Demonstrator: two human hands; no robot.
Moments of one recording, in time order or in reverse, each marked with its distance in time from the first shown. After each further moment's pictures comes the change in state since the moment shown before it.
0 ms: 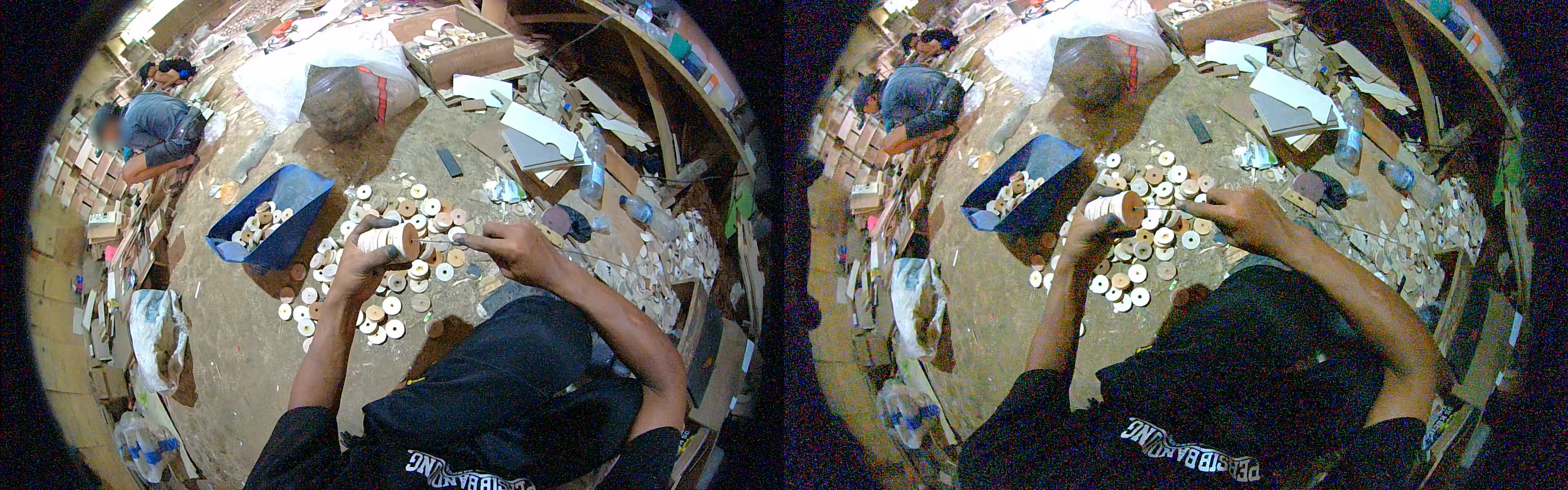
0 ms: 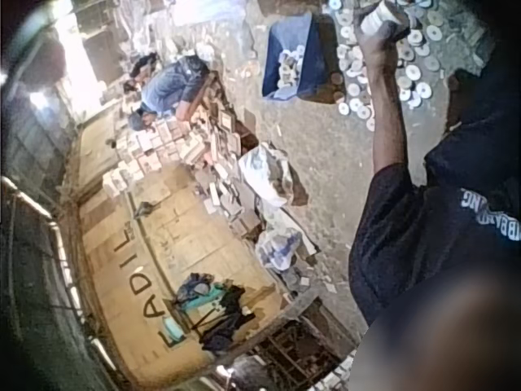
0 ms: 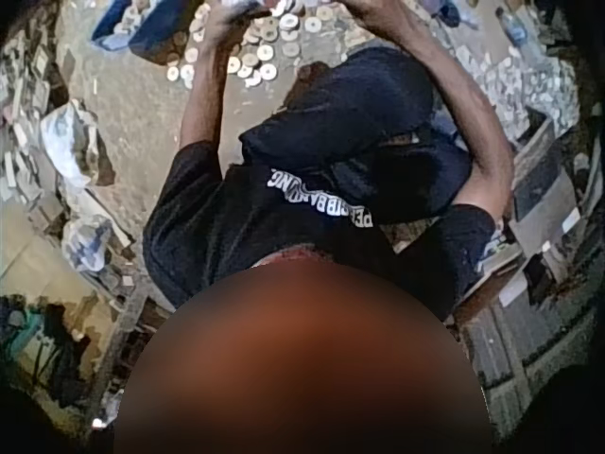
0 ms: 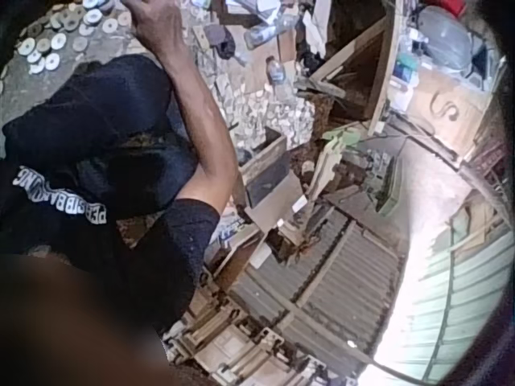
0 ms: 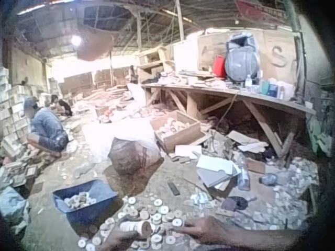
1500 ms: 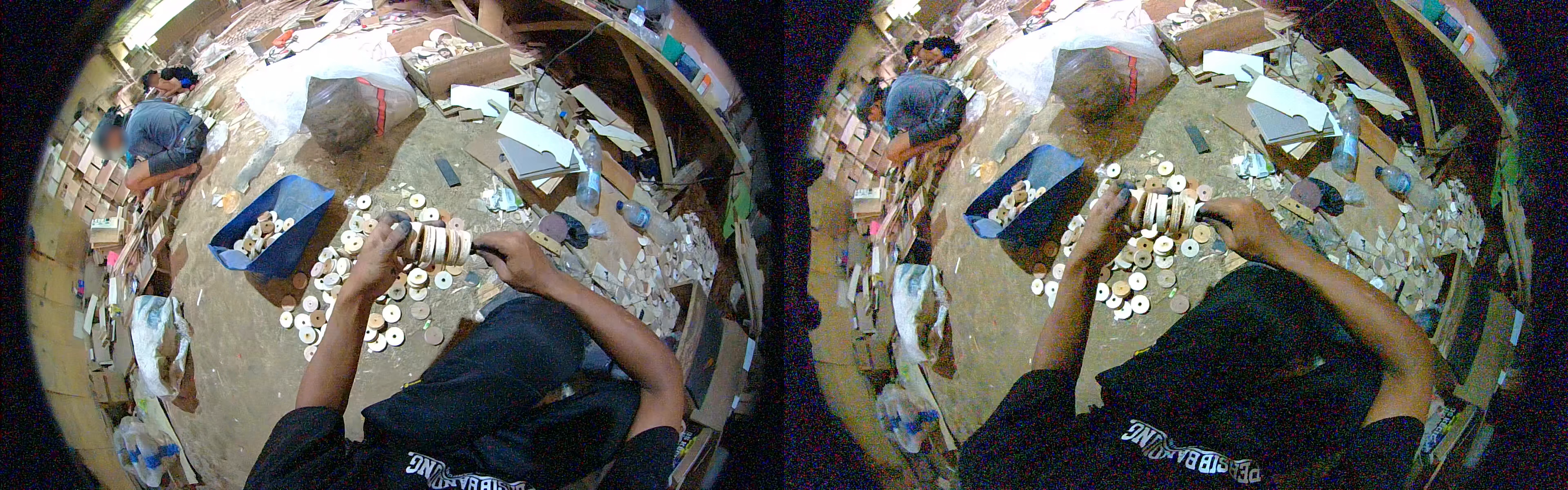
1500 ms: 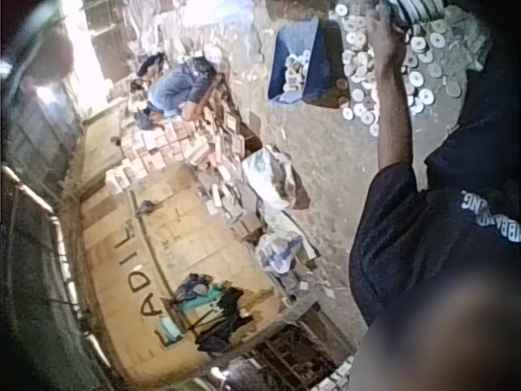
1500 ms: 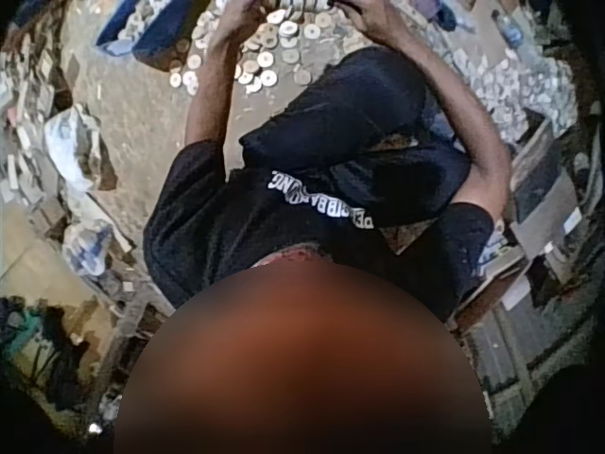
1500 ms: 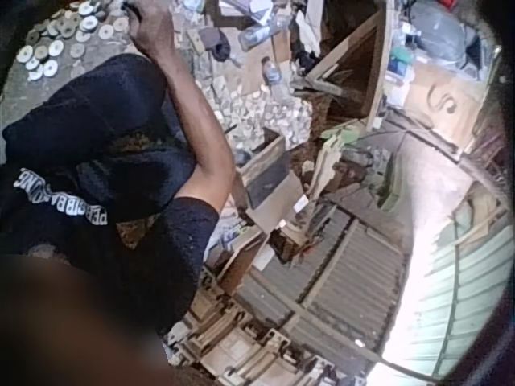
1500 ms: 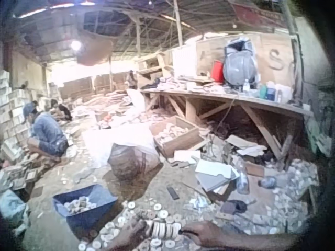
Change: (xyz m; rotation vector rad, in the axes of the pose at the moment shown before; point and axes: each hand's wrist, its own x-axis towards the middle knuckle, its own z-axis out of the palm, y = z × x) left_hand 0.021 0.009 0.042 0.131 -0.072 -0.090; right_hand -0.006 0.001 0.011 0.314 0.134 0.184
